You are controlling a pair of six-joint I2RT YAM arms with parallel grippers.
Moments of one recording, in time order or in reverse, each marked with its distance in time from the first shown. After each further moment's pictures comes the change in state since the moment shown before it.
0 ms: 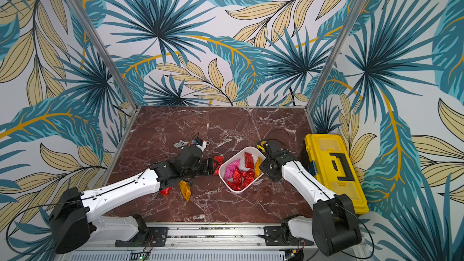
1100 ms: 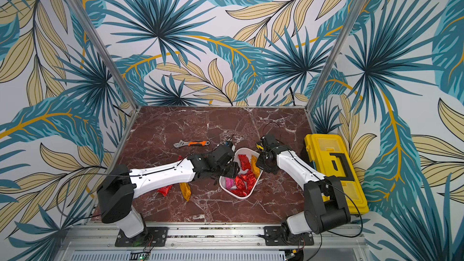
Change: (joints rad) left arm -0.154 0.430 0.374 -0.095 0.027 0.045; right arm -0.008 0.153 0.122 -0.026 -0.075 -0.264
